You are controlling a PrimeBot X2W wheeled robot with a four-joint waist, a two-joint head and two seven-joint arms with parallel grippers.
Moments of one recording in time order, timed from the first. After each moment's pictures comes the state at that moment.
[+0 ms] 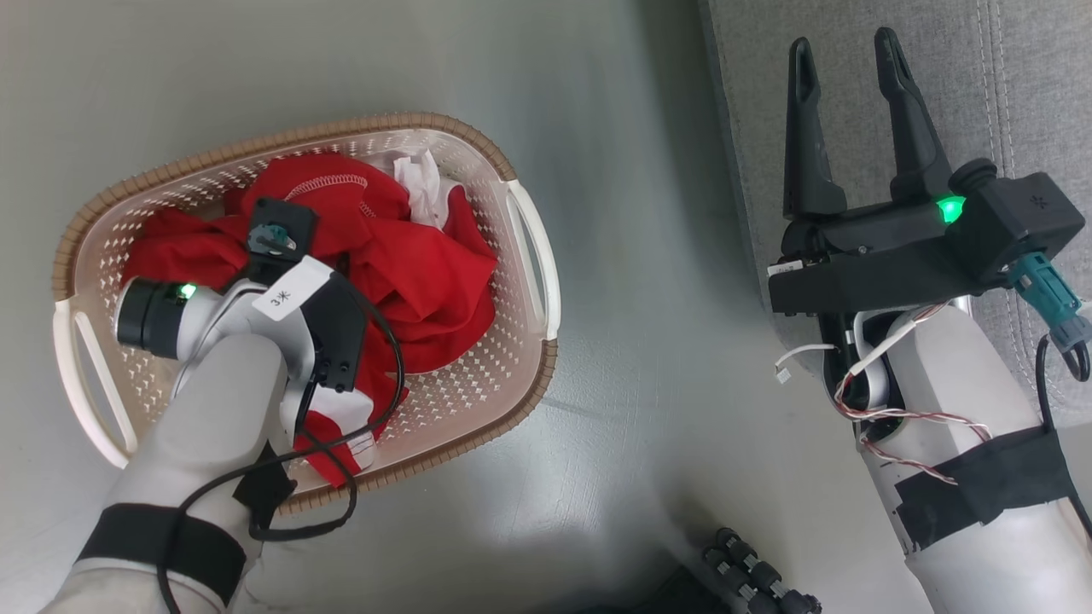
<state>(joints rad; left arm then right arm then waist) -0.91 0.13 -0.48 1.05 -0.32 0.03 0.10 -0.68 -0.11 0.31 0.18 0.31 -0.10 -0.26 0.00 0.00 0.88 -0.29</state>
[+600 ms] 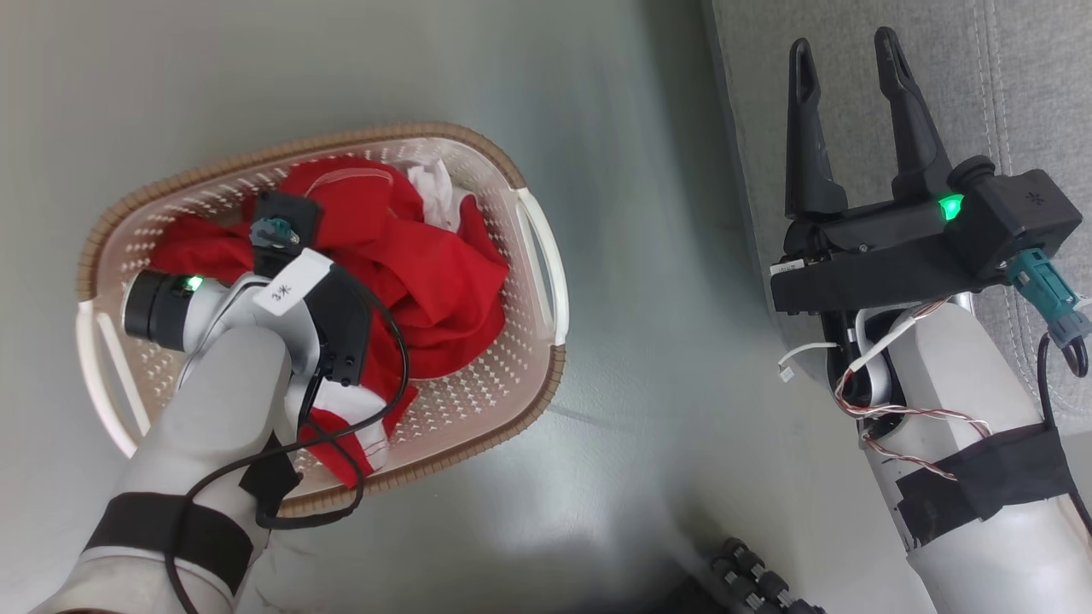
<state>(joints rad) -0.95 0.11 -0.47 1.12 -0.32 0.01 0.05 -0.69 -0.11 0.31 0.20 0.30 -0.09 -0.26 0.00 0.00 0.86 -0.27</state>
